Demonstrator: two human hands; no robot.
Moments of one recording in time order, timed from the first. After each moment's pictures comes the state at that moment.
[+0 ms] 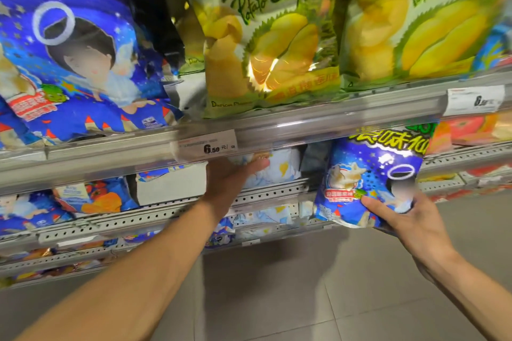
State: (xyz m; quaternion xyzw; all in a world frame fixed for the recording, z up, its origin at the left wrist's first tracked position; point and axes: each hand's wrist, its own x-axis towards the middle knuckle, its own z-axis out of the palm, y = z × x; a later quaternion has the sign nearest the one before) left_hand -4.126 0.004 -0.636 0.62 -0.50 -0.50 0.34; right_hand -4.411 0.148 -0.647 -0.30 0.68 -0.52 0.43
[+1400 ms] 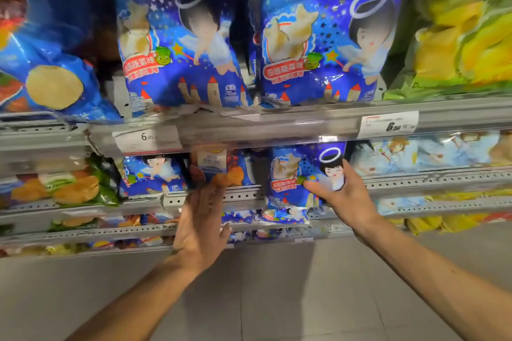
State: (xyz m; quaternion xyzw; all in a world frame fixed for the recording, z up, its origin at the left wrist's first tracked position) left_hand -3.818 0.087 -0.659 0.60 -0.80 -0.06 0.05; right_hand -4.103 0.077 -0.634 -0.46 0.63 -0.45 0.44
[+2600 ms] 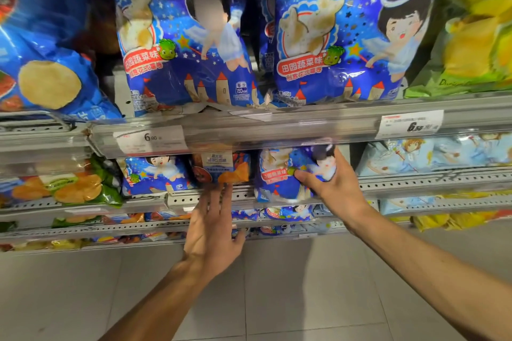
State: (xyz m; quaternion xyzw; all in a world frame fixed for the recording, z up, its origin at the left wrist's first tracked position) left_hand -3.824 0.087 -0.678 0.63 -0.77 -0.08 0.02; right_hand -4.073 0.054 -0.636 -0.46 0.60 -0.47 0.46
